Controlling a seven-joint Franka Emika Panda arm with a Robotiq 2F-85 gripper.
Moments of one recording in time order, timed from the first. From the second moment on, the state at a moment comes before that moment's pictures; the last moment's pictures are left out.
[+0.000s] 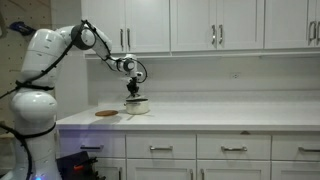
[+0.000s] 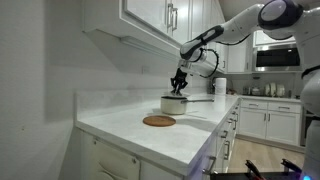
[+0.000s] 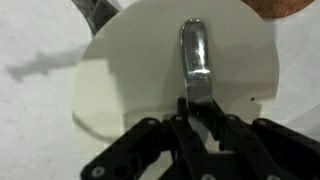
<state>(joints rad) 0.29 0.25 0.24 -1.75 0.09 2.23 0.19</state>
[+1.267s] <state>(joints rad) 0.29 0.37 0.24 -1.65 0.09 2.24 0.16</state>
